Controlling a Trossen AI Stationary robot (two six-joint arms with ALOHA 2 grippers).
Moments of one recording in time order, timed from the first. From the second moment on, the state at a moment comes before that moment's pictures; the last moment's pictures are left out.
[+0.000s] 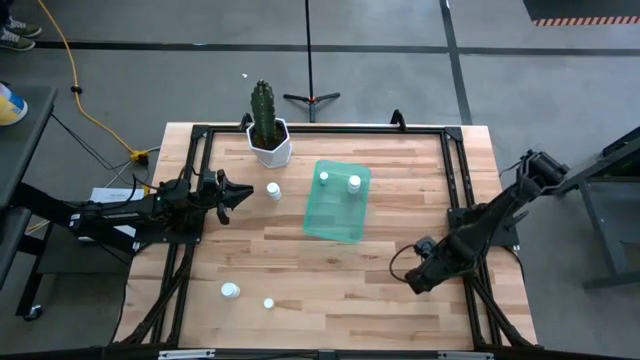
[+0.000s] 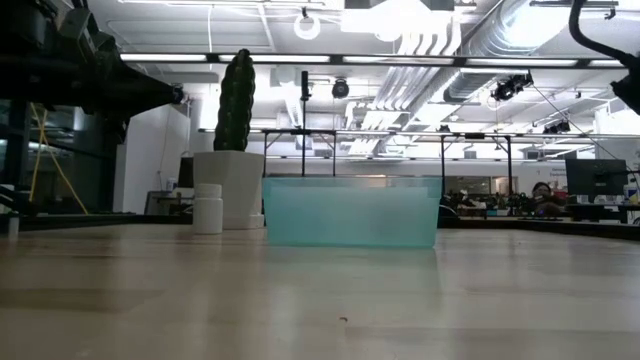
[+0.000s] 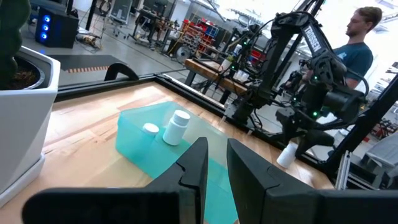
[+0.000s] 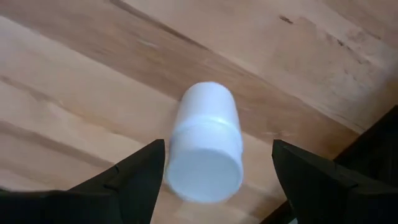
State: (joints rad) left arm 0.12 0.02 0.01 0.04 -0.15 -0.42; right arm 0.70 1.34 0.77 -0.86 -0.18 1.81
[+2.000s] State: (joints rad) left arm 0.12 0.02 0.01 0.04 -0.15 -0.43; right arm 0.12 1.32 0.97 -0.38 0.18 1.02
